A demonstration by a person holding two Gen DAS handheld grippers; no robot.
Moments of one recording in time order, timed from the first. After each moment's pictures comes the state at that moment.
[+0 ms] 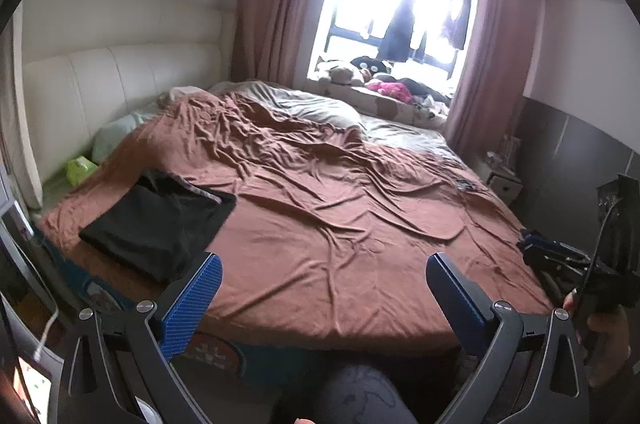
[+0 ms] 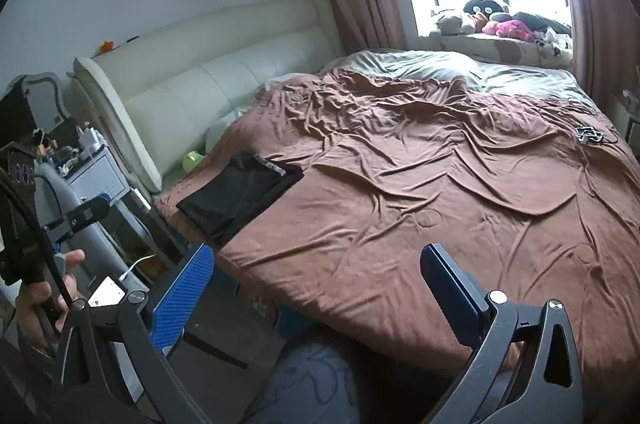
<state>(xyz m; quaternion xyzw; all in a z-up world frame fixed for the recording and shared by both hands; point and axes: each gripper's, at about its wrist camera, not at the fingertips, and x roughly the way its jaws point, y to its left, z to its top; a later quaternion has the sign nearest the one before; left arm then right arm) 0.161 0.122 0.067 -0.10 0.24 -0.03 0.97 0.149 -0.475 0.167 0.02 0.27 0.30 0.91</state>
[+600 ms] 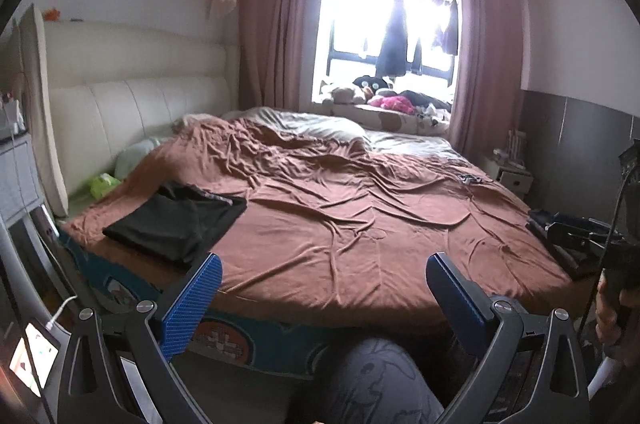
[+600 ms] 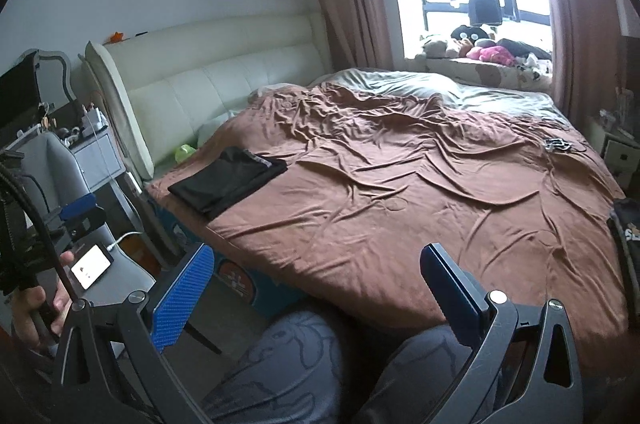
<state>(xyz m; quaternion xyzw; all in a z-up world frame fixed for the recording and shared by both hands) 0.074 0.062 0.024 -0.04 0.18 0.01 0.98 0.069 -0.513 0.137 -0.02 0.23 0.27 0.93</state>
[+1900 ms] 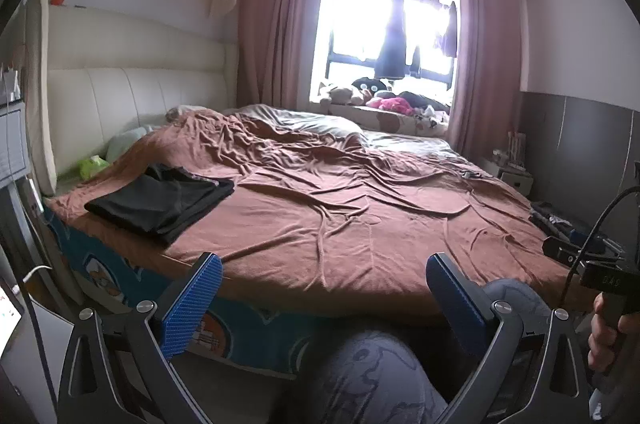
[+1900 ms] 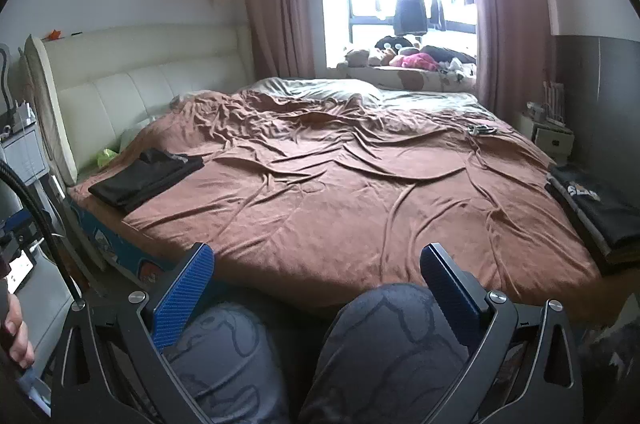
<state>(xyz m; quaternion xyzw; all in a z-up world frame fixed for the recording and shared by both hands) 0.082 0.036 -0.047 -0.05 0.17 0.01 0.98 0.064 -0.494 0.057 -0.01 0.20 0.14 0.97</state>
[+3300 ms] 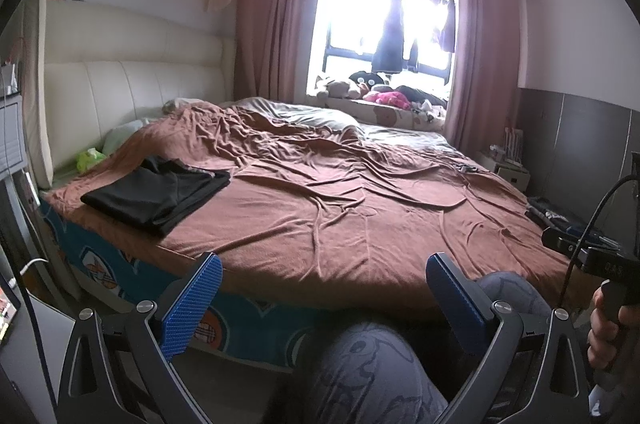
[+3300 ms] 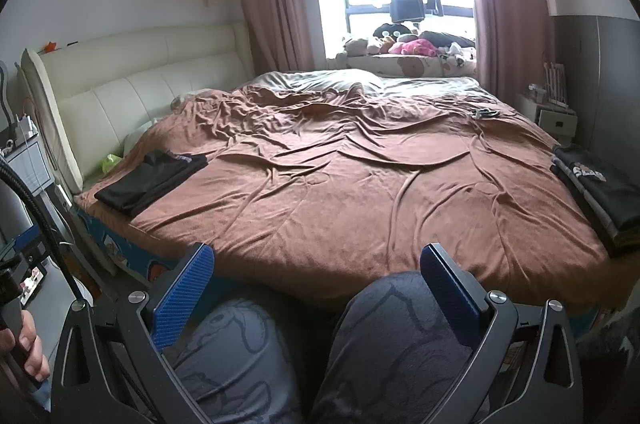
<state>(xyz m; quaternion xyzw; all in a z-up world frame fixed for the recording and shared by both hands) 0.081 0.038 -0.051 -0.06 0.18 0.00 0.98 0.065 -0.509 0.060 0.01 0.21 0.15 0.96</state>
